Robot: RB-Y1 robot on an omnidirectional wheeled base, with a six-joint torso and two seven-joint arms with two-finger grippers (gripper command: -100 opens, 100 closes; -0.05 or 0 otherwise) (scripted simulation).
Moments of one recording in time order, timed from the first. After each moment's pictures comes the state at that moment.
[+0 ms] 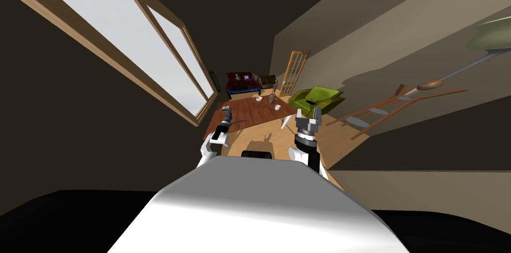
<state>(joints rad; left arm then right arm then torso) 0.21 0.22 0.01 -1.94 -0.06 0.08 -0.02 0.50 -0.04 0.01 -2.24 -0.10 -0.60 -0.08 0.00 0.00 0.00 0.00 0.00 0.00</state>
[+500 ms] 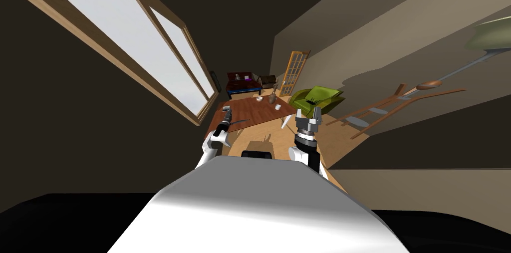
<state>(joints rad) 0.16 0.23 0.04 -1.86 -0.05 0.21 0.00 0.50 -0.04 0.01 -2.24 -0.10 -0.60 -0.08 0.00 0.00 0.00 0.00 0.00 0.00</state>
